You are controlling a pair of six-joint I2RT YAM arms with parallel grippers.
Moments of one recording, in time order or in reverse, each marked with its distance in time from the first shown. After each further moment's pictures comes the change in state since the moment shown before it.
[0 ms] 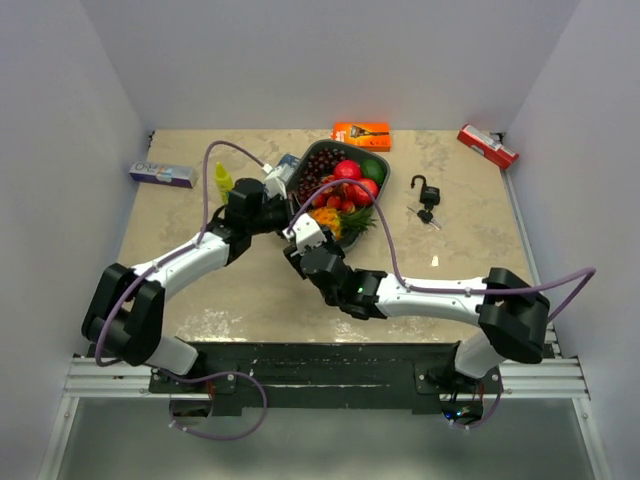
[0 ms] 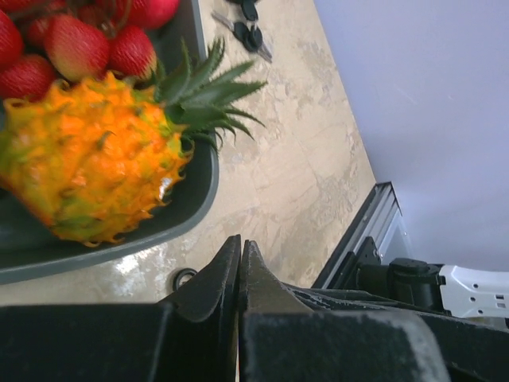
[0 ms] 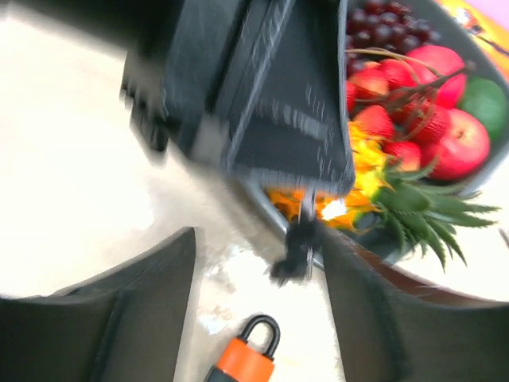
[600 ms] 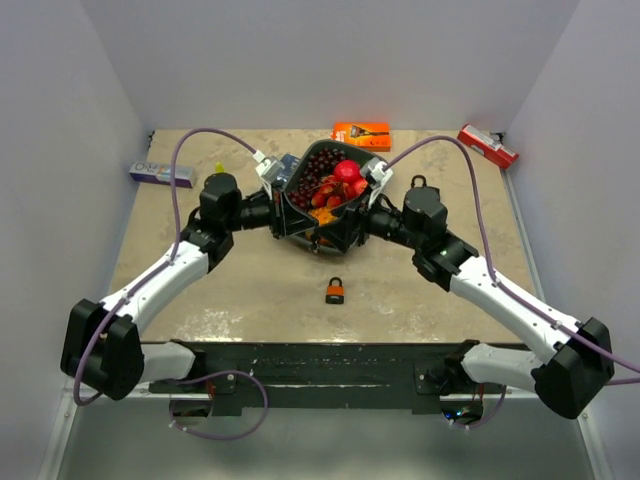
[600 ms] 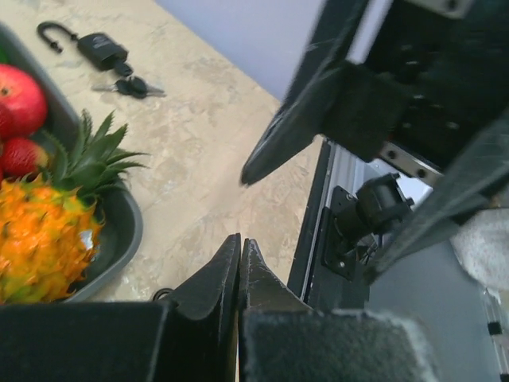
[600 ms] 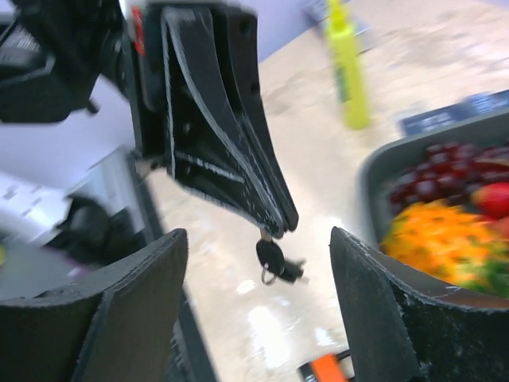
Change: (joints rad) left arm 0.059 -0.188 -0.005 0.065 0.288 0.202; right arm -0.492 -0.396 -0.022 -0.040 -1.146 0.263
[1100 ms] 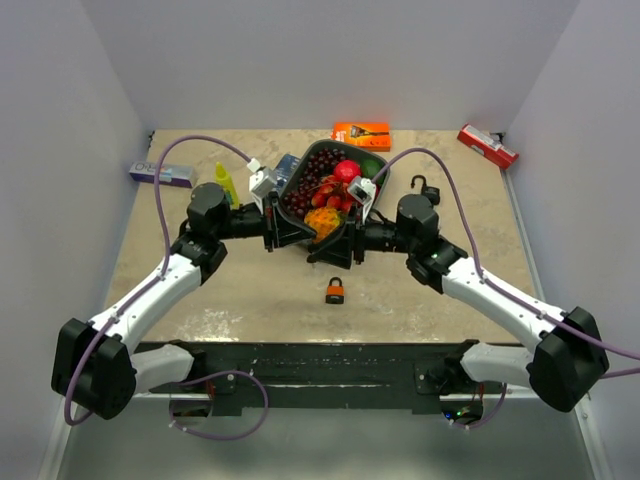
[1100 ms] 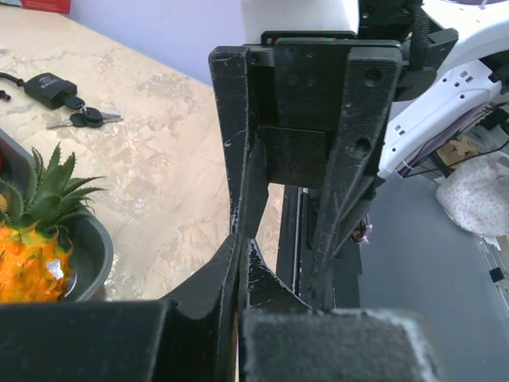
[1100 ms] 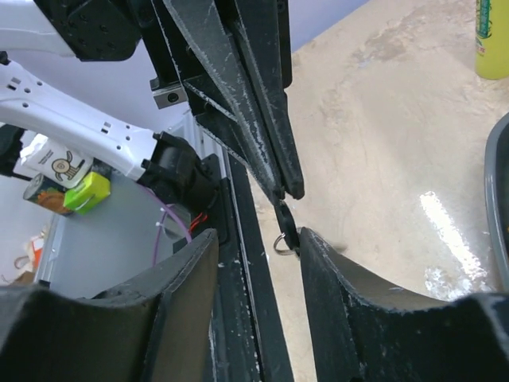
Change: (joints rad) left arm 0.000 -0.114 -0.068 0.105 0.164 0.059; right arm -0.019 0.043 -0.087 0.095 -0.356 0.140
